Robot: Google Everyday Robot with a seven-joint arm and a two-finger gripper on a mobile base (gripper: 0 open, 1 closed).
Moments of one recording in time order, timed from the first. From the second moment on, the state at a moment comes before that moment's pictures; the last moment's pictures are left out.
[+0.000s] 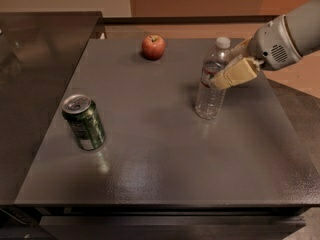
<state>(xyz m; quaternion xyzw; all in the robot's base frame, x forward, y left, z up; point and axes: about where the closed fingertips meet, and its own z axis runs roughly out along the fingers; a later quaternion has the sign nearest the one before) 0.537 -0.153 0.935 -0.49 0.78 0.20 0.33</state>
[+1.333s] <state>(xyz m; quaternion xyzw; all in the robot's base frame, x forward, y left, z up) 0.604 -0.151 0.971 -0.46 0.78 0.19 0.39</state>
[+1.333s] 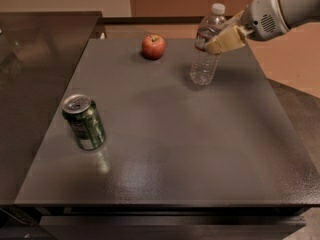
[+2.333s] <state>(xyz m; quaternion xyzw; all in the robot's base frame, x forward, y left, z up) 0.696 -0.115 0.964 -0.45 0.78 0.17 0.39</state>
